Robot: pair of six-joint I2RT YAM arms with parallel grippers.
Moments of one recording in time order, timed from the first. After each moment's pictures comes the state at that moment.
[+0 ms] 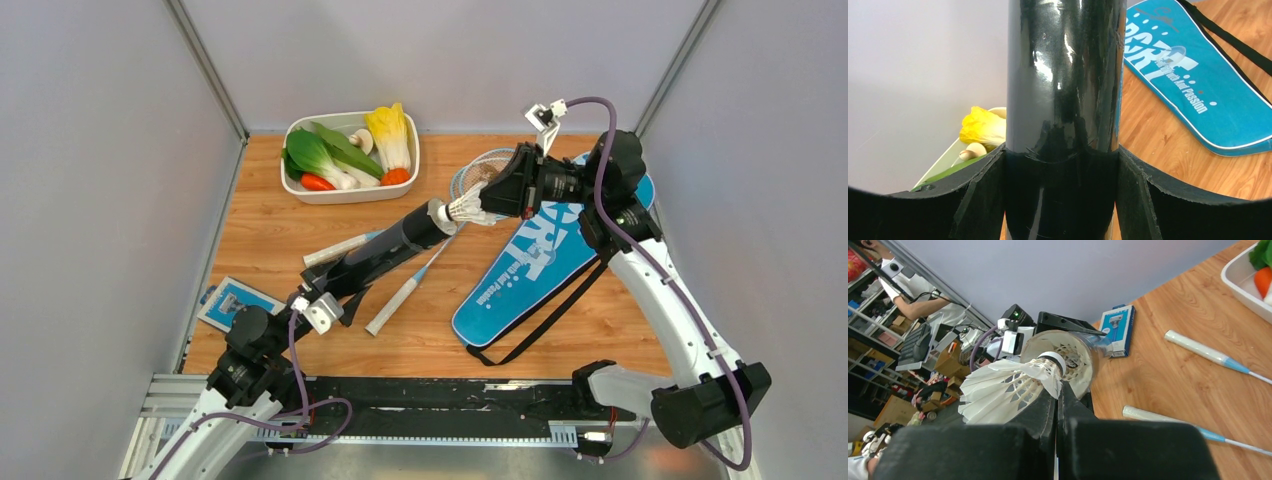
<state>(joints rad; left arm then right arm) -0.61 0.12 0.31 -0.04 0.26 0.47 0.33 1.18 1.27 0.05 -1.15 0.73</state>
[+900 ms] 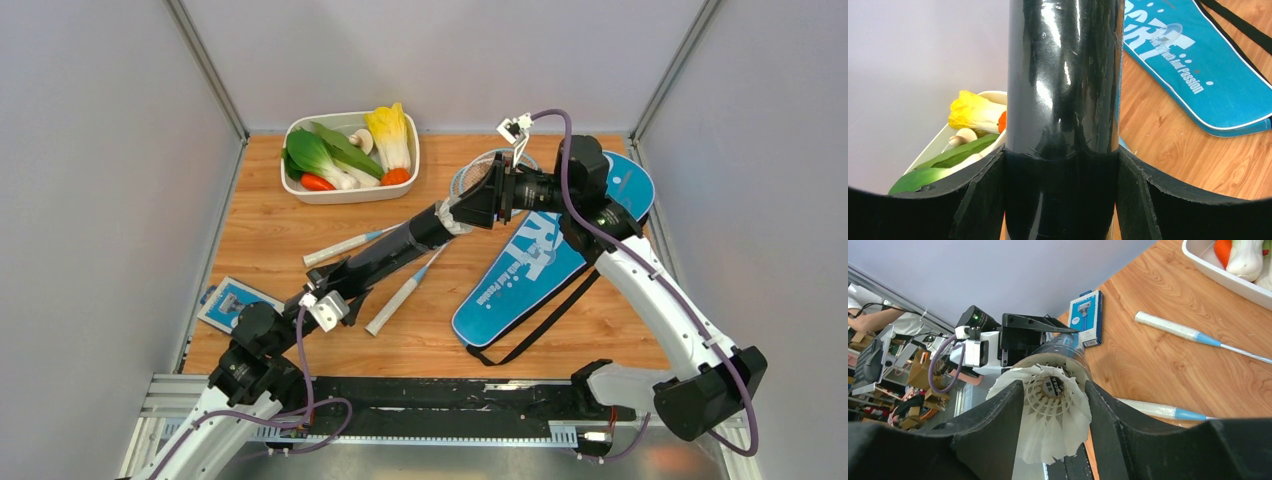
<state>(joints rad) -0.61 0.14 0.30 -0.10 0.26 0.48 0.46 1.22 1.27 -0.15 -0.91 0.55</state>
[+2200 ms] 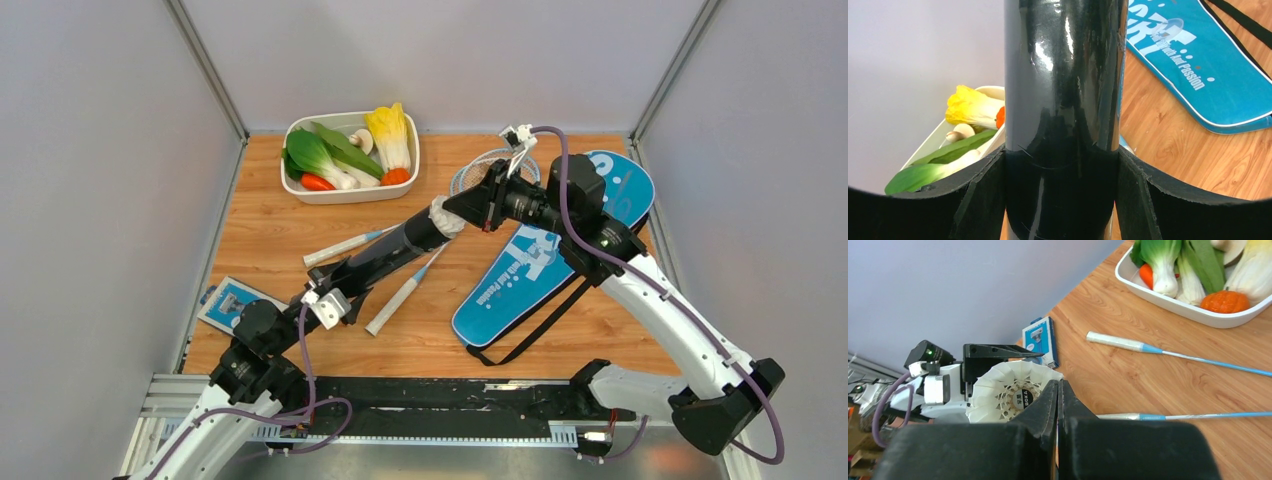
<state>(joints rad) -0.61 0.16 0.30 -0.09 0.26 0.48 0.62 1.14 1.26 -0.22 -0.51 0.48</state>
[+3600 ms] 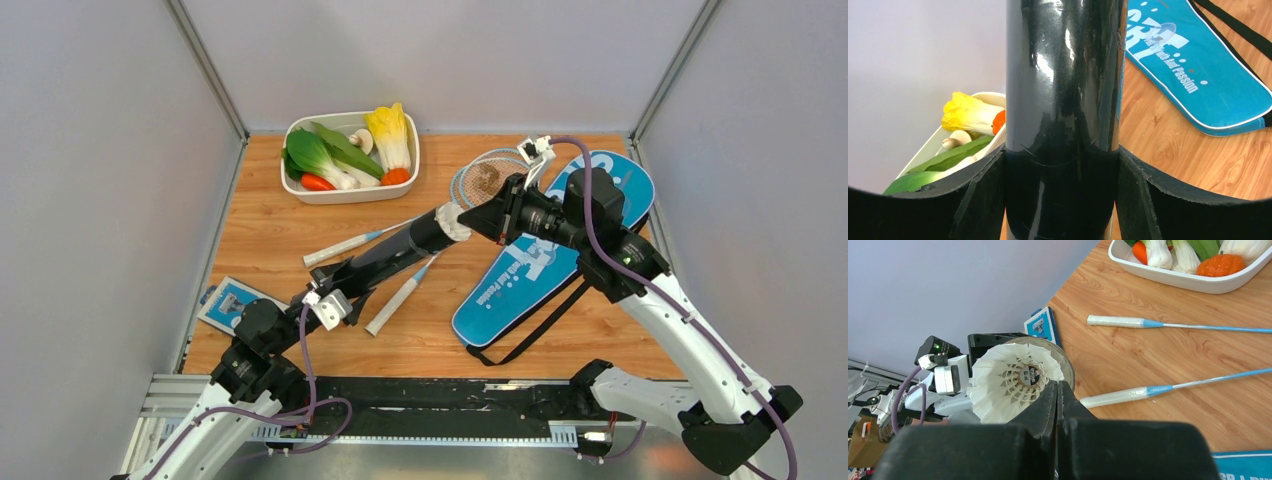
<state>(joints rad) -0.61 0.18 0.30 -0.08 0.28 0.48 0.63 1.02 1.23 -0.36 -0.42 0.54</state>
